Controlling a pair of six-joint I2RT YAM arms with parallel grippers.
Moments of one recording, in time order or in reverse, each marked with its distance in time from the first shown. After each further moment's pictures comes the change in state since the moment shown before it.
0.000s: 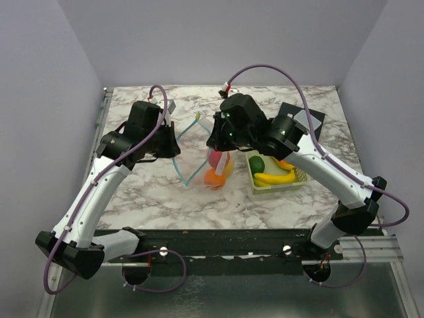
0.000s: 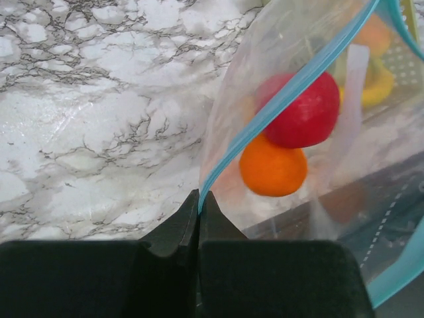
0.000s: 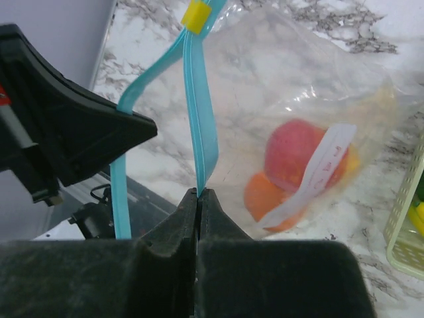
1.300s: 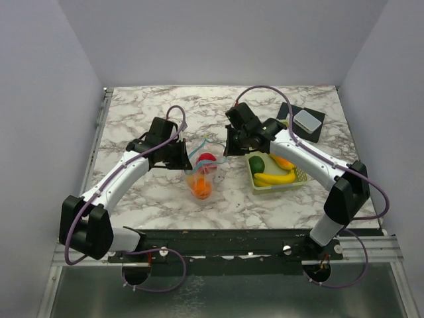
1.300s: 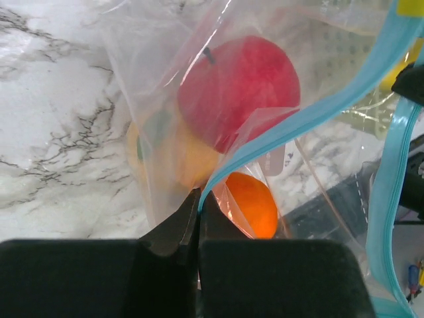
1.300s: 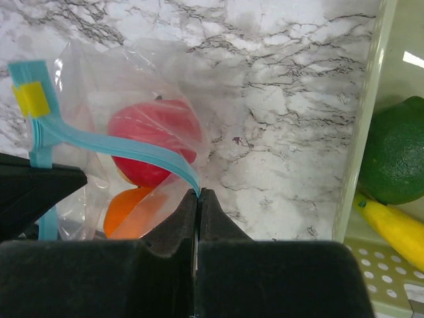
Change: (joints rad) left arm 0.039 0.141 -0.365 0.332 0.205 -0.039; right arm -0.245 0.063 -0.349 0.161 -0.133 -0.013
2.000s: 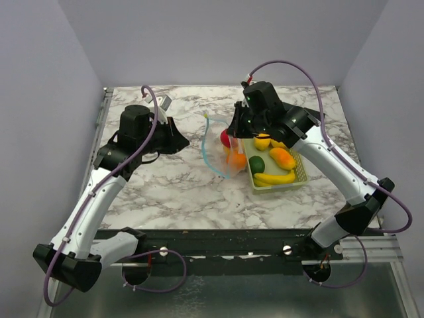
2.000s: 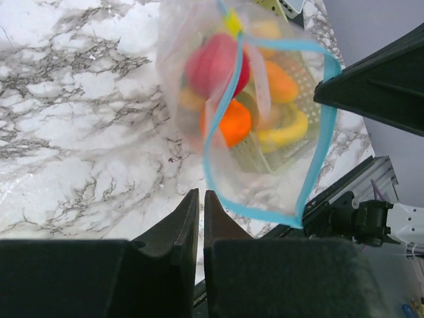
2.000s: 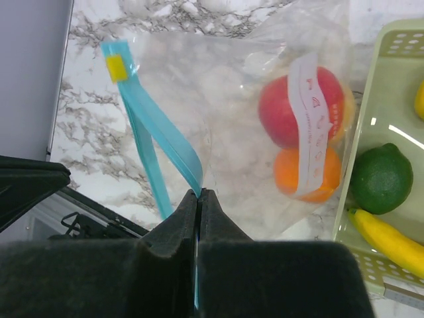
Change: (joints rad) left arm 0.011 -0.251 0.189 0.020 -0.019 -0.039; right arm 0.000 -0.105 0.238 -0.102 0.003 -0.063
